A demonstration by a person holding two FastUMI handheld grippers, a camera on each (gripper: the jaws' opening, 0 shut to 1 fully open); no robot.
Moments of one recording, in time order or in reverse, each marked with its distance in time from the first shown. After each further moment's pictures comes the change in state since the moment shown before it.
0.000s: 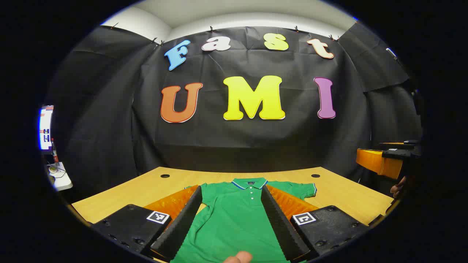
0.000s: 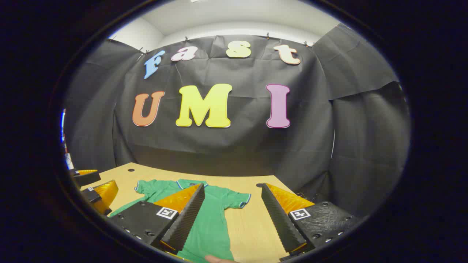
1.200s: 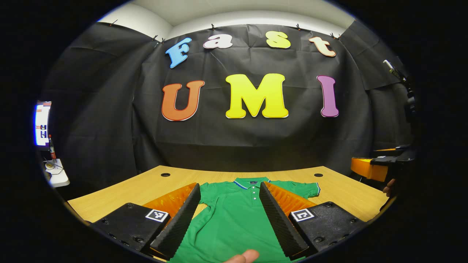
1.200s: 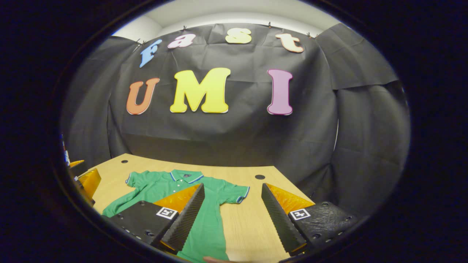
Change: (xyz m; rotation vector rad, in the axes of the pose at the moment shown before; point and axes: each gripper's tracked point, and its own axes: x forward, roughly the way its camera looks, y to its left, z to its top) left arm 0.023 0.005 -0.003 -0.010 -0.012 0.026; right arm 0.069 -0.007 -0.033 0.004 0.130 -0.014
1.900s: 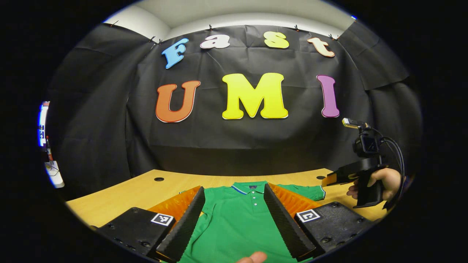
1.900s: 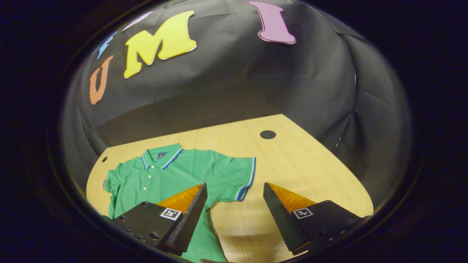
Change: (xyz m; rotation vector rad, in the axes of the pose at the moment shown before) left arm 0.033 -0.001 -0.021 -0.042 -0.005 -0.048; right arm 0.184 -0.022 -0.101 0.207 0.450 -0.046
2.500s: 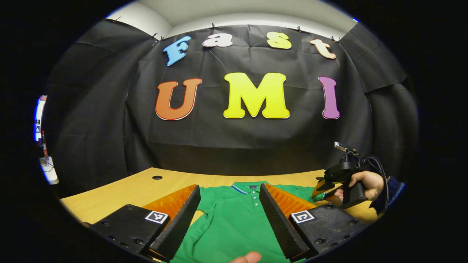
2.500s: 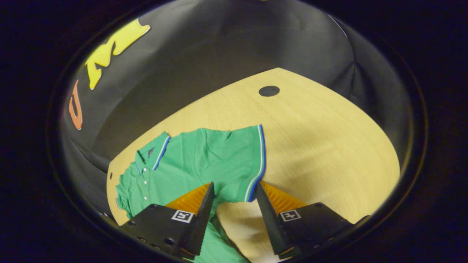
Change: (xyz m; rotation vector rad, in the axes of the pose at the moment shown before) left arm 0.007 0.019 -0.005 0.004 -0.001 0.014; right arm 0.060 0.018 -0.025 0.250 0.259 0.065
